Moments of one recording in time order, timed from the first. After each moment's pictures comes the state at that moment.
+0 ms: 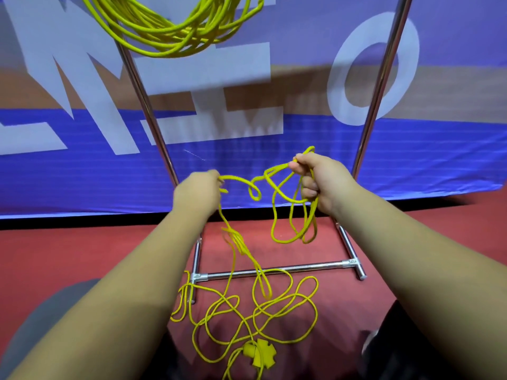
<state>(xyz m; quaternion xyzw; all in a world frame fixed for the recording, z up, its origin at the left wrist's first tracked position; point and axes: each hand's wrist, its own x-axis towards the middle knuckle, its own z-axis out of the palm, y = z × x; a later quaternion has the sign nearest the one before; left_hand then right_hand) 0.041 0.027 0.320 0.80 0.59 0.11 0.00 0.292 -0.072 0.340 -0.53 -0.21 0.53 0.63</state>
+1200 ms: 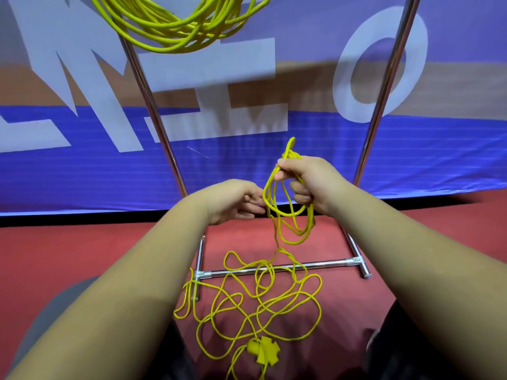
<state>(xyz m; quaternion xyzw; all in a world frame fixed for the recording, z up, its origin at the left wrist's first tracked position) 0.074 -0.004 0.333 0.62 0.47 0.05 0.63 0.269 -0.073 0.342 -0.53 -0.36 0.54 0.55</state>
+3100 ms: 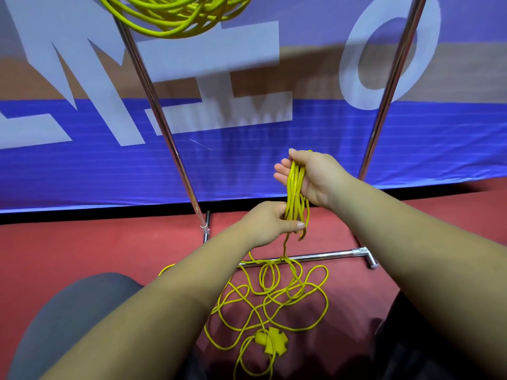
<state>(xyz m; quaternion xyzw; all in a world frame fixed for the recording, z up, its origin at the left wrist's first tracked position) 0.100 -0.049 0.271 0.82 0.38 0.08 0.42 0.252 -0.061 0.329 -0.45 -0.15 0.60 0.65</state>
